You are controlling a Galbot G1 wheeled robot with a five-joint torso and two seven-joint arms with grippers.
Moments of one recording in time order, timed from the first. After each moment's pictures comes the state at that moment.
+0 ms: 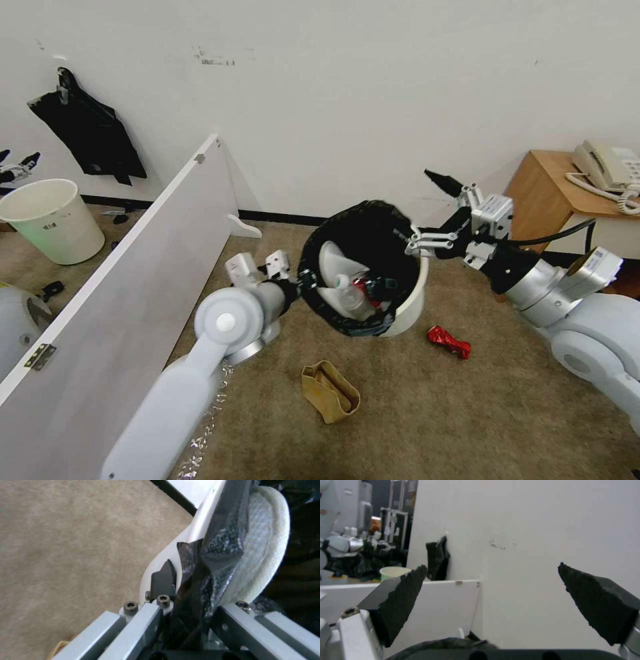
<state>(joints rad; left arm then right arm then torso) 0.90 -1.18 -0.13 -2.06 -1.53 0.55 -0.86 -1.12 0.51 0.45 2.27 0.84 0.06 -0.07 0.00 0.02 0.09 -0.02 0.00</state>
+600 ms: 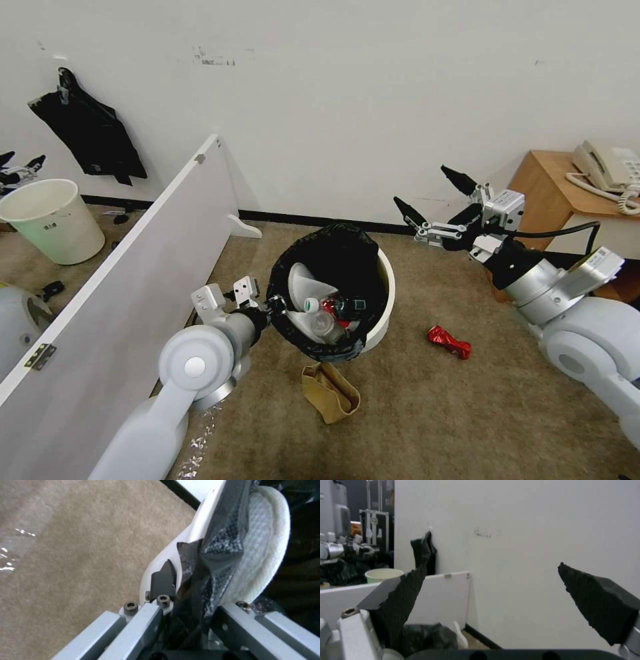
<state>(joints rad) 1.08 -1.13 -0.23 -2.19 -1.42 0.55 -0.85 -1.13 0.57 0.42 2.22 0.85 0.04 -0.02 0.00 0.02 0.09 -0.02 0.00</state>
